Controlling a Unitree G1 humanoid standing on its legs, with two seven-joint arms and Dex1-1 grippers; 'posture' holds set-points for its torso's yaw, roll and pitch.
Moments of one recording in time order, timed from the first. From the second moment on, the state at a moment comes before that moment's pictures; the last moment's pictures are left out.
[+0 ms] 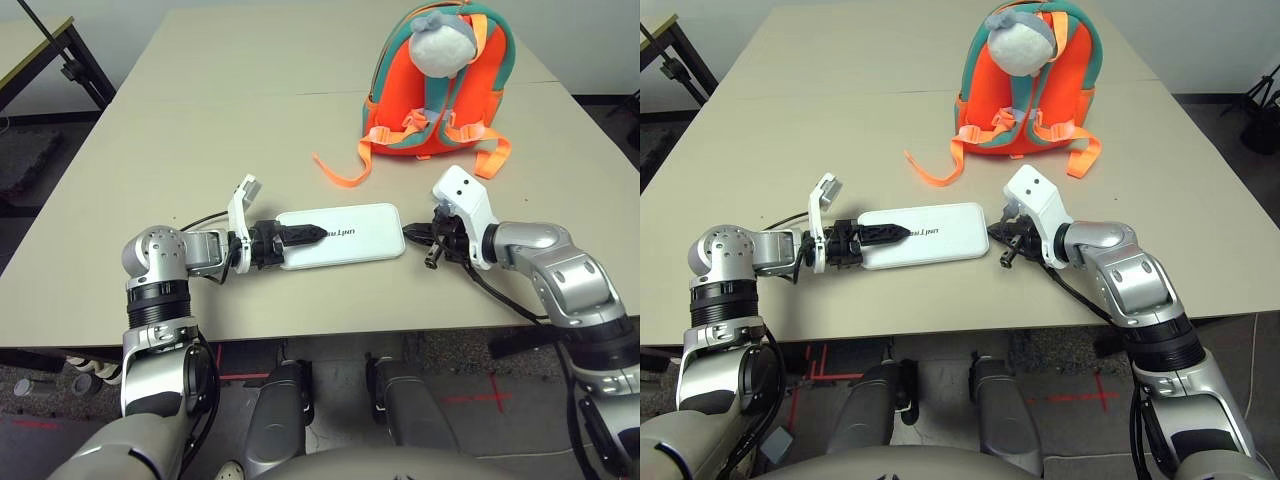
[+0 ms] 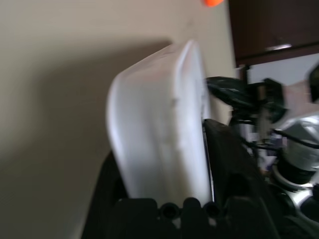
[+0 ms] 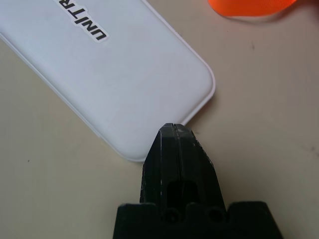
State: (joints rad) left arm -0.60 0.27 0.39 0.21 -0.82 1.53 -0.47; right arm -0.41 -0.57 0.15 -0.20 0.18 0.77 0.83
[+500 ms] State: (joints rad) left arm -0.64 0.27 0.40 0.21 -0.83 1.52 -0.47; right arm -0.45 -0.59 0.15 -0.12 0.09 0.64 0.74
